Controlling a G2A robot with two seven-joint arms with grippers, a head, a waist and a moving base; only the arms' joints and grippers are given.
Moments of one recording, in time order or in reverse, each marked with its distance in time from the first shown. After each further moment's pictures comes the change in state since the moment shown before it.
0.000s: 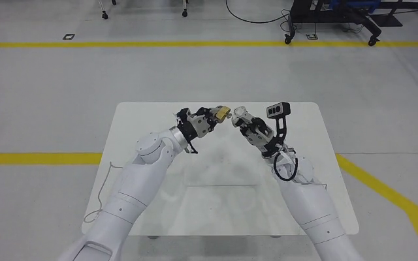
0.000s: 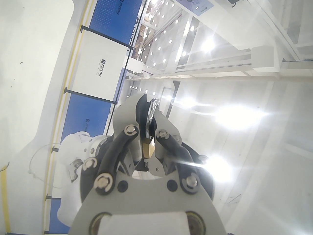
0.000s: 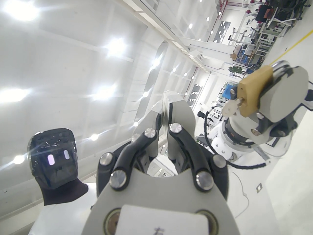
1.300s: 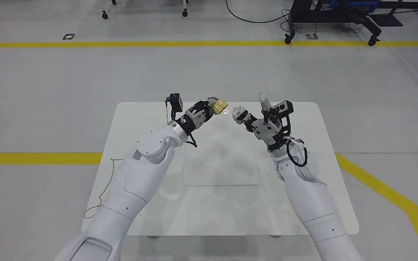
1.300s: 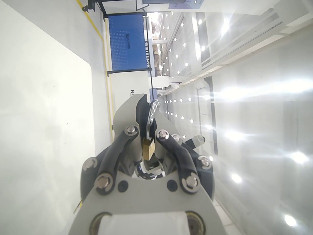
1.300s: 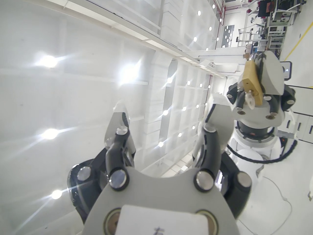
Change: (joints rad) left arm -0.033 0.000 0.015 0.017 0.358 -0.283 0.129; right arm -0.003 -0.016 0.069 0.007 0.175 0.210 -0.023
